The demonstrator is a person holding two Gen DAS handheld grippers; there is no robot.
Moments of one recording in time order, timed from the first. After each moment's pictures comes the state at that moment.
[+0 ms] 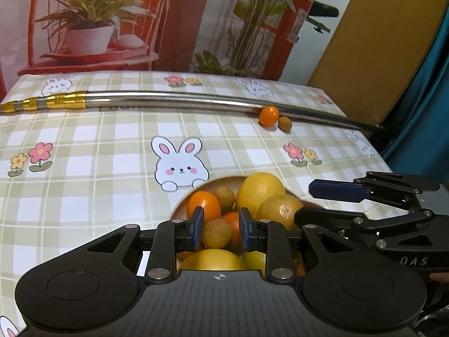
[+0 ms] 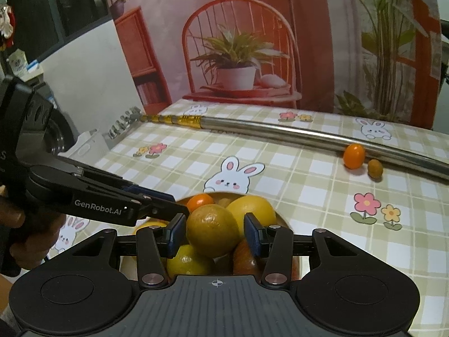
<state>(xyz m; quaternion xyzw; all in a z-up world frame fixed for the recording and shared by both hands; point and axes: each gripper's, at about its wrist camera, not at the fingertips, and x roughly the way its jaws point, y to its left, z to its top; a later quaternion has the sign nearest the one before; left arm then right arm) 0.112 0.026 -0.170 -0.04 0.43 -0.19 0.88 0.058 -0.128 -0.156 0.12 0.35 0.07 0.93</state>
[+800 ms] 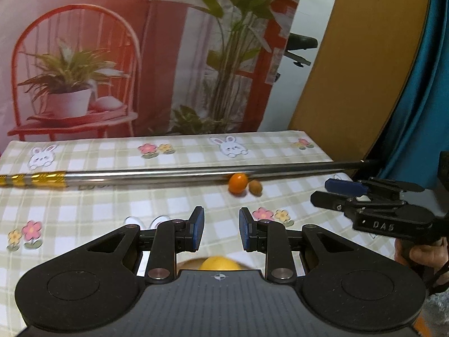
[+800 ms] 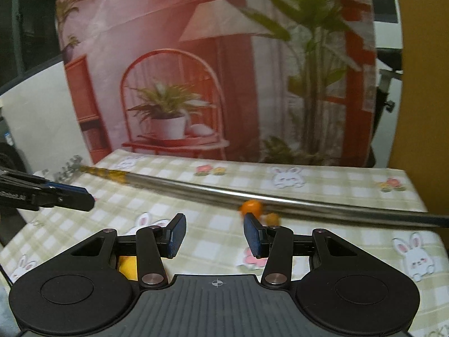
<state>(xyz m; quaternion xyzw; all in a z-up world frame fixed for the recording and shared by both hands) 0.140 -0.035 -0.106 -0.02 0.36 -0.21 0.91 0.045 -0.235 -0.119 0.11 0.28 -0.05 0.95</state>
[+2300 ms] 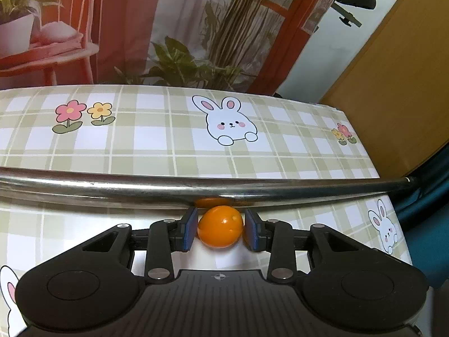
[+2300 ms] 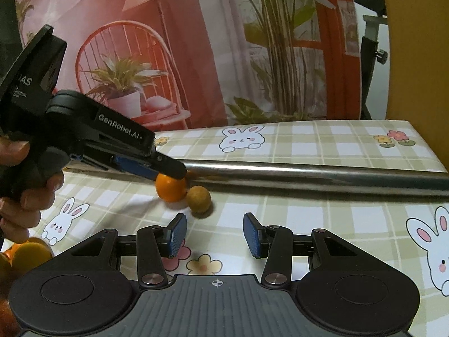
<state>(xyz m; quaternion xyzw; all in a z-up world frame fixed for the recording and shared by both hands) 0.325 -0.141 -0.221 -0.08 0.49 -0.18 0.85 0.096 -0.337 -0.235 0.16 0.32 -0.05 0.93</state>
